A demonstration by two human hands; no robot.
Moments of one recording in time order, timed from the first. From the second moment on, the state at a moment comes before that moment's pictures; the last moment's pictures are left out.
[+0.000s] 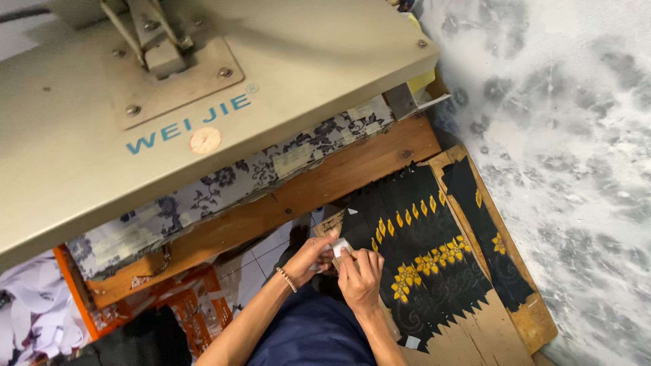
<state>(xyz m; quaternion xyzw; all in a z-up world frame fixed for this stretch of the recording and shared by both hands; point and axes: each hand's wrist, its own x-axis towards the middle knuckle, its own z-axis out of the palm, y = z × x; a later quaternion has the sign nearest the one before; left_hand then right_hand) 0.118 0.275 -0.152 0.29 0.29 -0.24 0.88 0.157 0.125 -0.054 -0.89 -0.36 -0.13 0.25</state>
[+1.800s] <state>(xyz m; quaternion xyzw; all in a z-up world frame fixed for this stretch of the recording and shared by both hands) 0.203 0.234 -0.209 0.87 0.28 -0.18 0.36 0.209 0.124 -0.216 -0.91 0.14 0.10 0.39</state>
